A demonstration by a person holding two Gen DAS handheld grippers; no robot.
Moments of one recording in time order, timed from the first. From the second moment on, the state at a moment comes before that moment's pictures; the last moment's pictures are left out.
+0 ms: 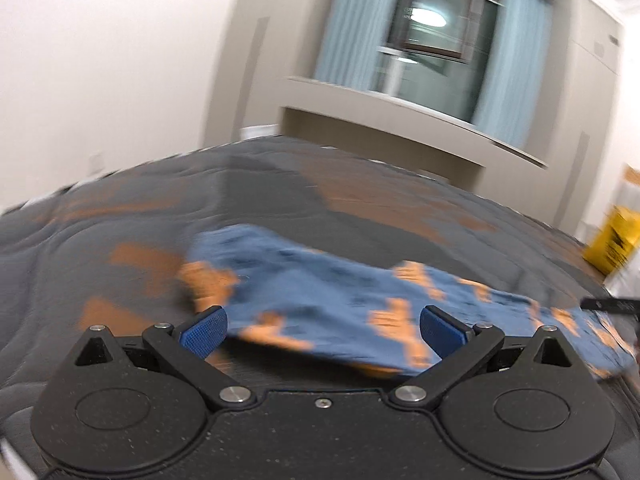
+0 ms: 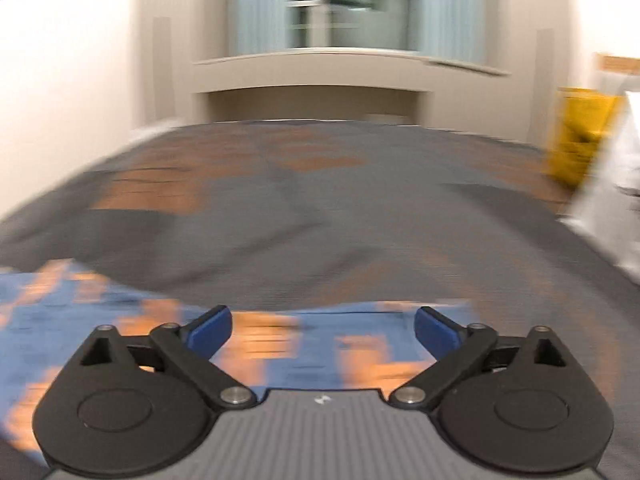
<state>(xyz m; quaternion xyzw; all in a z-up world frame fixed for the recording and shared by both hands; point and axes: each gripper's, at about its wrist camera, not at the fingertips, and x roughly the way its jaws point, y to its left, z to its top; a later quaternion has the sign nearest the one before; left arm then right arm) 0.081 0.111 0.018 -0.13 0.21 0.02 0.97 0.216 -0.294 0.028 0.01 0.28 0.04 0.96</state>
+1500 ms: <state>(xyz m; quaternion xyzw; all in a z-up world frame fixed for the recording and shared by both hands) 0.176 0.225 -0.020 -0.34 0.17 -0.14 0.91 0.334 0.021 0.069 0.09 0.21 0.64 0.74</state>
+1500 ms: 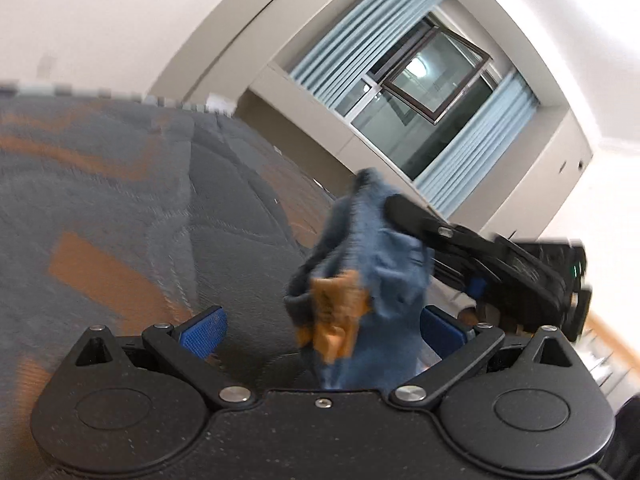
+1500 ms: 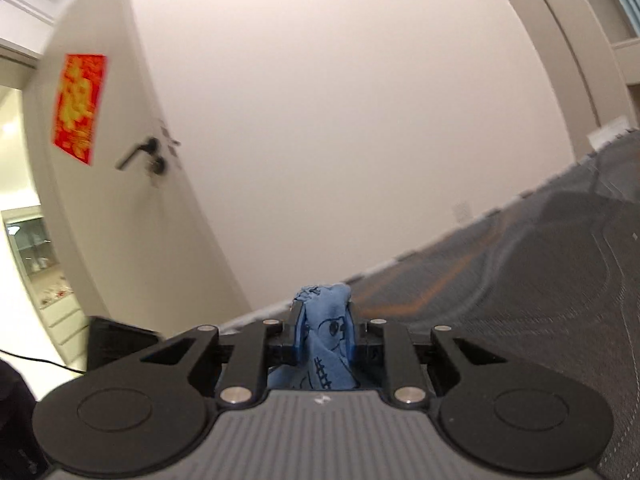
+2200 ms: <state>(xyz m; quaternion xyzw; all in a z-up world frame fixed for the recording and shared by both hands) 0.191 0.199 0.002 -0.33 0.18 -0.09 0.92 0.338 0.014 0.066 0.11 0.19 0.65 0.73</state>
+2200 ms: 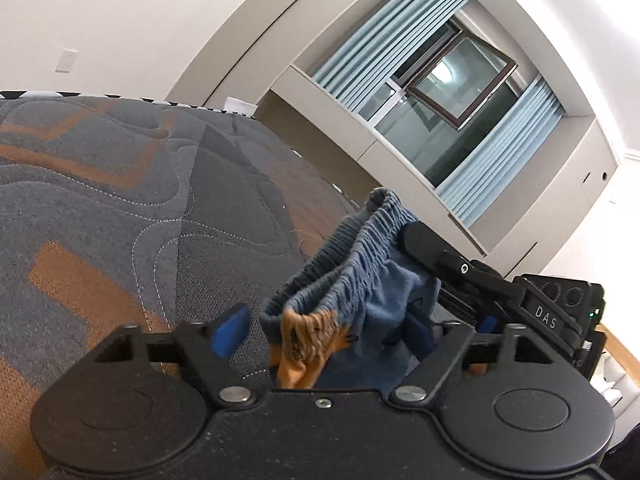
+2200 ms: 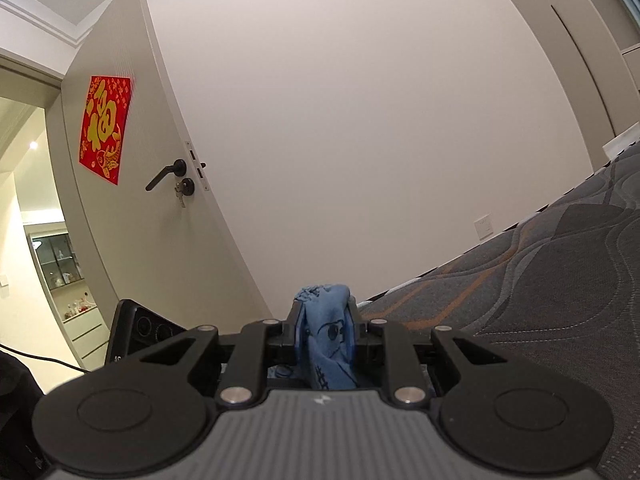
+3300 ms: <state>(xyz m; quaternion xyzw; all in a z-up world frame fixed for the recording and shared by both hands) 0.135 0.165 -0.006 -0.16 0.22 0.11 0.96 0.279 -0.053 0.011 -0.16 0.27 0.23 0.92</state>
